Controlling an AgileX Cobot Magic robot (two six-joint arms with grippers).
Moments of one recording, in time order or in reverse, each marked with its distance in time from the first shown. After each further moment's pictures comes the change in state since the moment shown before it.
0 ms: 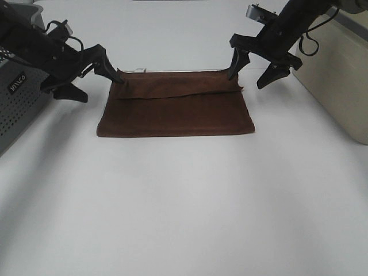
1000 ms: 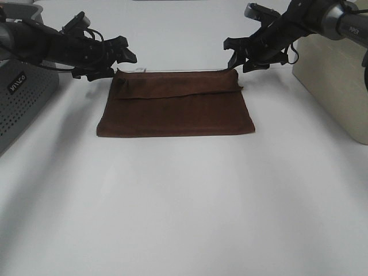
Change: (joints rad) left arm -0.058 0.211 -0.243 -0.366 -0.297 0.307; right arm 0.000 0.143 -0.082 0.039 -0.456 -0.108
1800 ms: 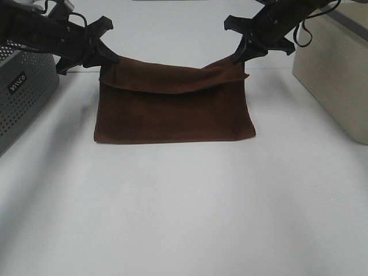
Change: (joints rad) left arm 0.031 -0.244 0.249 0.017 0.160 -0.079; right arm 0.019 -0.218 0.161 0.017 0.199 0.038
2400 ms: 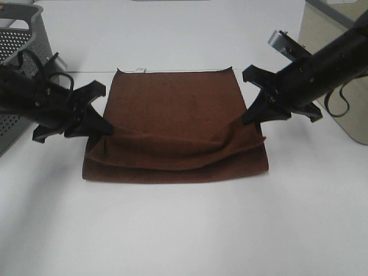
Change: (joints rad) left arm -0.065 -0.397 0.743 -0.088 -0.004 0.166; right arm 0.000 -0.539 1.051 0.367 -0.218 -0.304
